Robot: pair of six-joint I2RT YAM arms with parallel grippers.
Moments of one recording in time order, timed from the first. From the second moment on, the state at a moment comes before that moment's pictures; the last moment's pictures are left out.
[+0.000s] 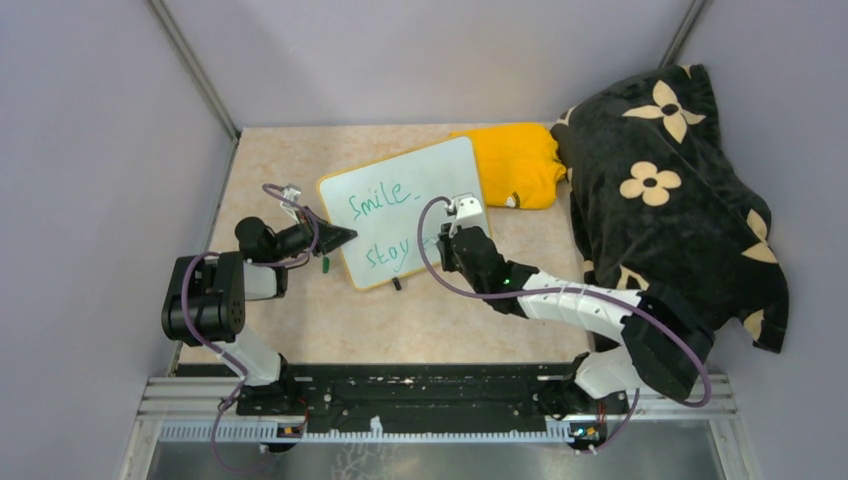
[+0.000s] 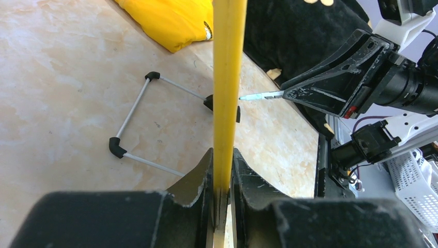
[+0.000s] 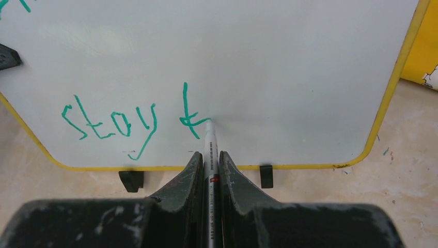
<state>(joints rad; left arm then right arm) 0.08 1.65 0.46 1.28 1.15 -0.69 0.90 1.36 0.74 0.20 0.43 0.34</state>
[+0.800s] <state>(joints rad) 0.08 1.65 0.46 1.28 1.15 -0.69 0.89 1.32 0.74 0.22 0.40 0.32</state>
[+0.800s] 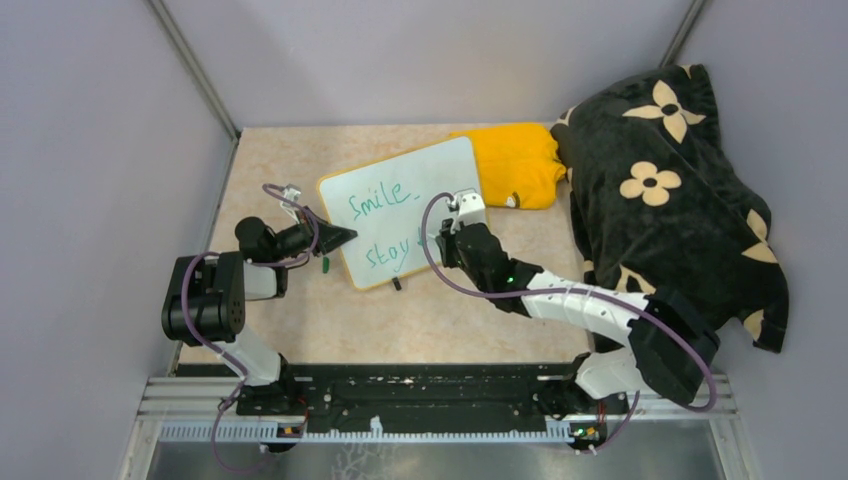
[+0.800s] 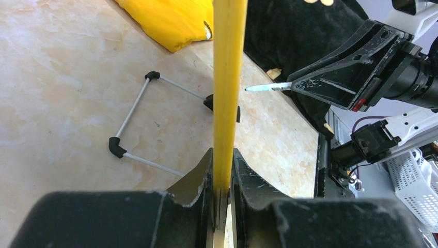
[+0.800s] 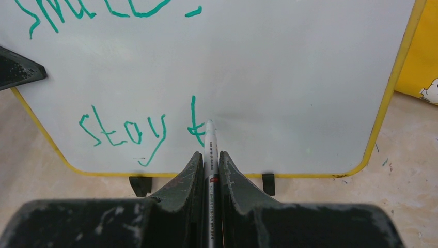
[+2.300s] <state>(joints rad) 0.08 1.65 0.46 1.28 1.15 -0.69 0.88 1.36 0.71 0.22 0.39 0.35</state>
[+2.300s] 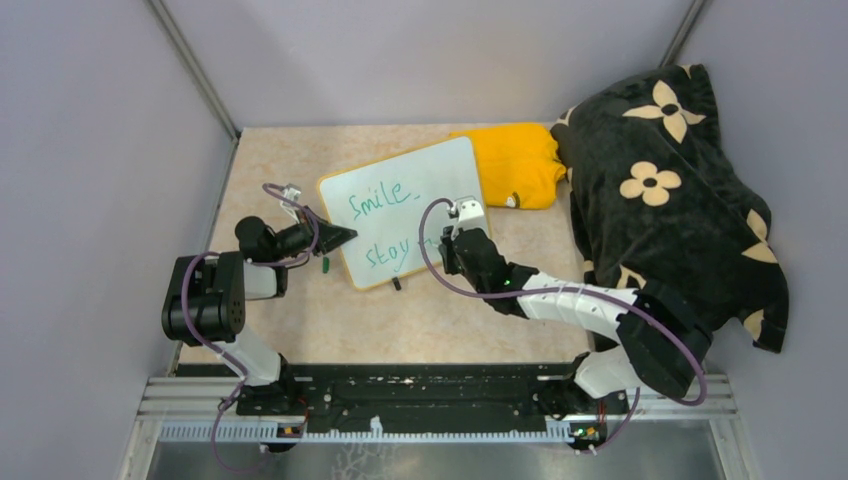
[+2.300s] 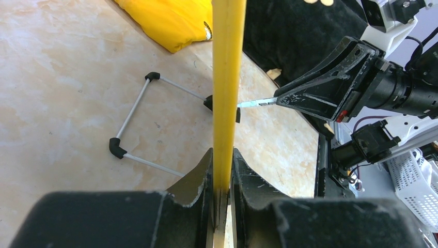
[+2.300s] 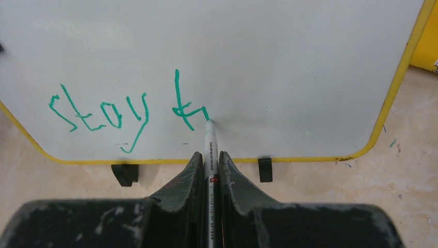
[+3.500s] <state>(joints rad) 0.08 1.65 0.46 1.27 1.15 -0.69 0.85 1.31 0.72 0.21 0.39 0.36</state>
